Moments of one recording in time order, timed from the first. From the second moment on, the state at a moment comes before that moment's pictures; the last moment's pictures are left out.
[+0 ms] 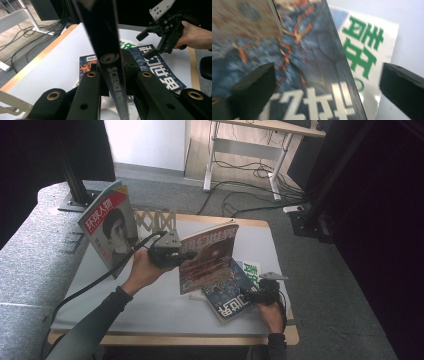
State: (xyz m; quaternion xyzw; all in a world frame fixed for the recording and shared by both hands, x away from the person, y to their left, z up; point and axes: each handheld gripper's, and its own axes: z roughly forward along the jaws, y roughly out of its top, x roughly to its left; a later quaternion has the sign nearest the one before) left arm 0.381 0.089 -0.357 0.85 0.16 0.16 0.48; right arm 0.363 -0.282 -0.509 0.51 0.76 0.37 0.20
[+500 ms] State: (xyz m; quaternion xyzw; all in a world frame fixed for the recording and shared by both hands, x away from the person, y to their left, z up) left arm 0.386 0.090 -0.351 0.84 0.19 0.15 0.49; right arm 0.360 -0.293 -0.528 0.53 0.73 0.40 0.18
